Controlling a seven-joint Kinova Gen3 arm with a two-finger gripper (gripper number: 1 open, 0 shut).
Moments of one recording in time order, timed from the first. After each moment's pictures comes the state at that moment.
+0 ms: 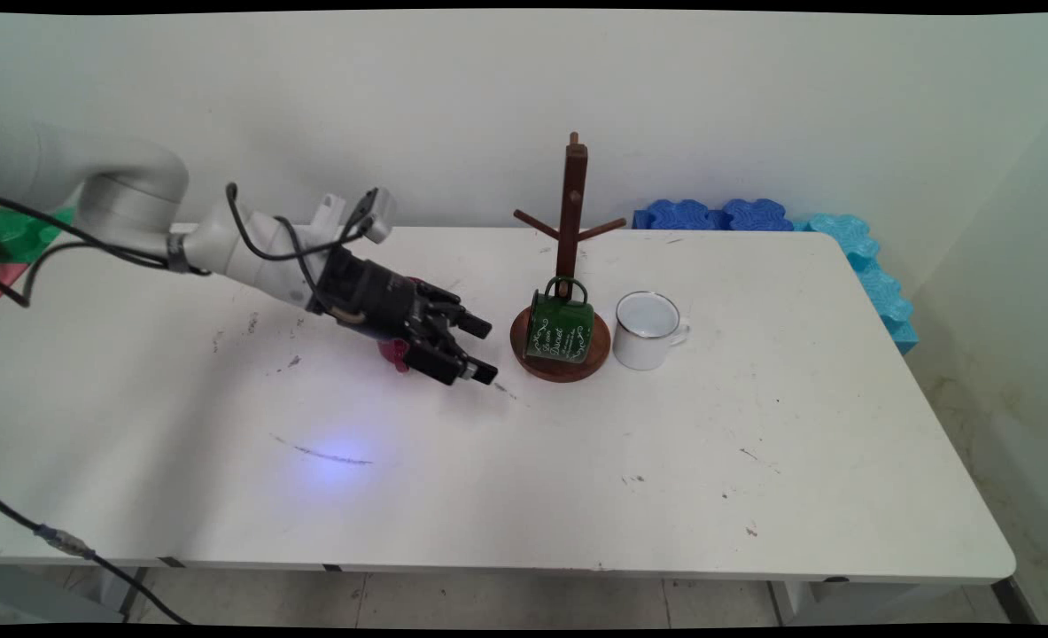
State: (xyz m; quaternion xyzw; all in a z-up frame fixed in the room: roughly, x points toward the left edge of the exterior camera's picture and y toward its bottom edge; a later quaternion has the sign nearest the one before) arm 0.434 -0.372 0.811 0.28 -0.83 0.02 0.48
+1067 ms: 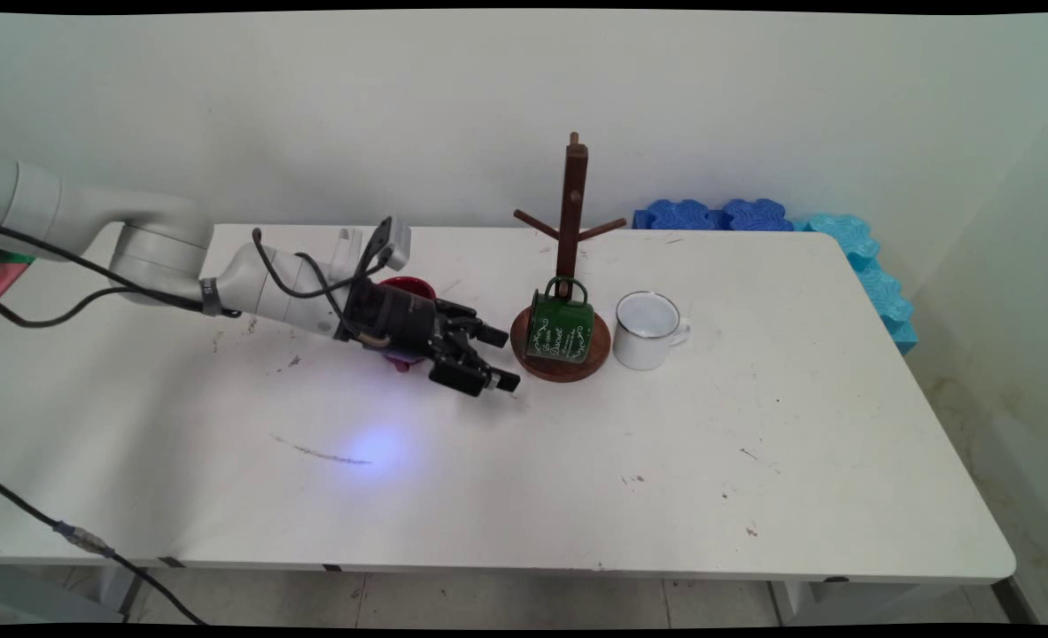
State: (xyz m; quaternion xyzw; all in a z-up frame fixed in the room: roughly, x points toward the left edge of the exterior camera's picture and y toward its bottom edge) arm 0.421 -0.370 0.772 0.30 -0.81 0.04 0.50
